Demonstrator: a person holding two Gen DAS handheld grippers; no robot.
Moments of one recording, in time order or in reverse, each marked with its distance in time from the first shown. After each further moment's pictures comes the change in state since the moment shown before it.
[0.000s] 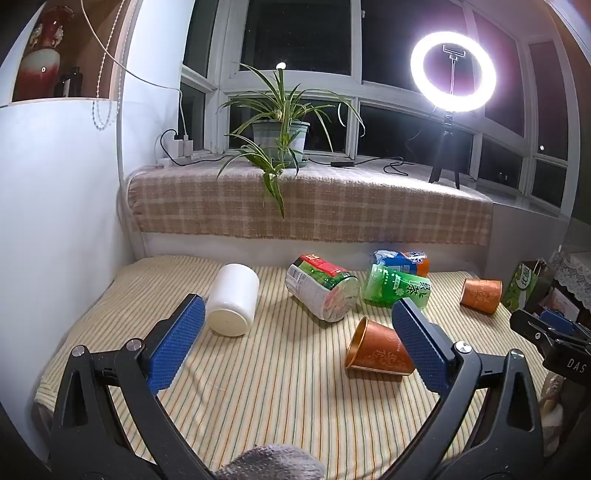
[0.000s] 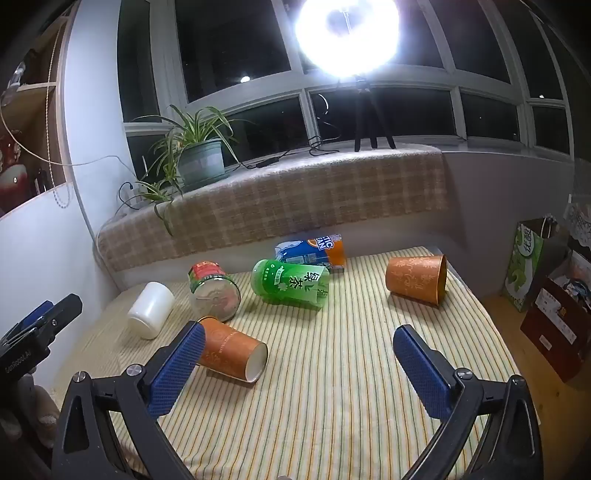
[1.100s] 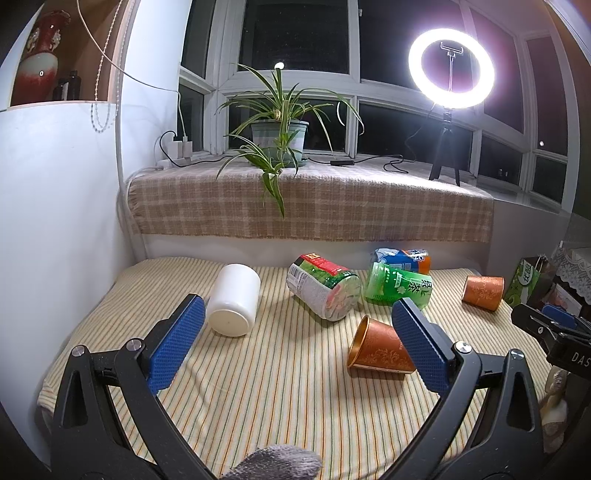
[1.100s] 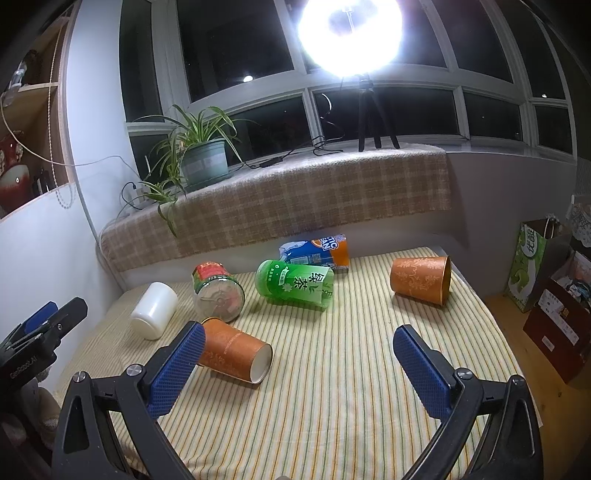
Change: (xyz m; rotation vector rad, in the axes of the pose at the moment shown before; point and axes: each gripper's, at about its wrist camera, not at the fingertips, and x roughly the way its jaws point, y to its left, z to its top) left arm 0.000 0.002 0.004 0.013 -0.007 0.007; right arm 0.001 0.000 0.001 -0.003 0.000 0.007
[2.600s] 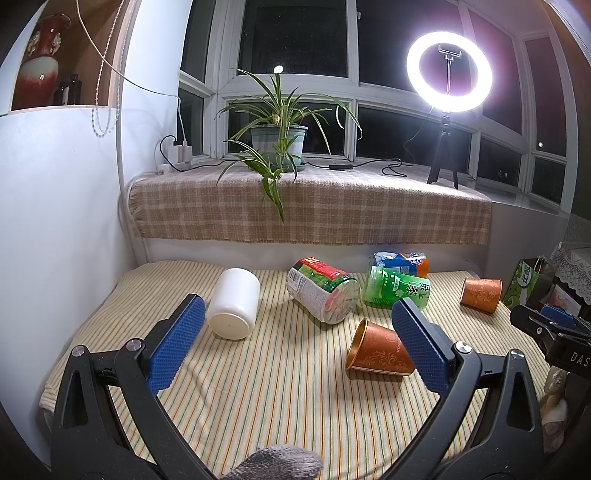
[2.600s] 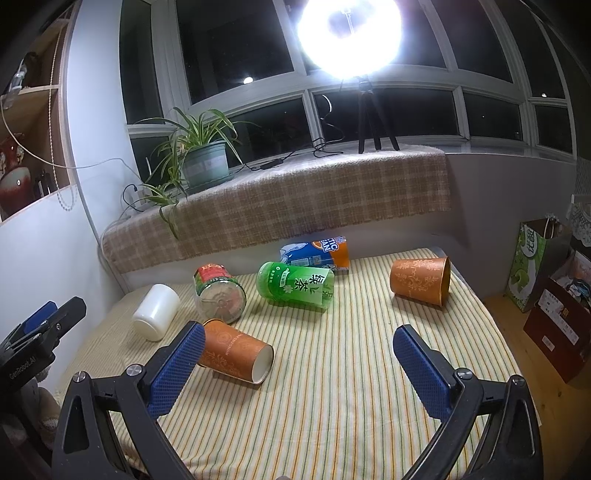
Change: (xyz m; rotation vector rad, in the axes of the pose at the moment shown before) left arm 0.001 0.000 0.000 0.004 -0.002 0.002; right arm -0.003 0.000 0.000 0.003 -0.004 0.000
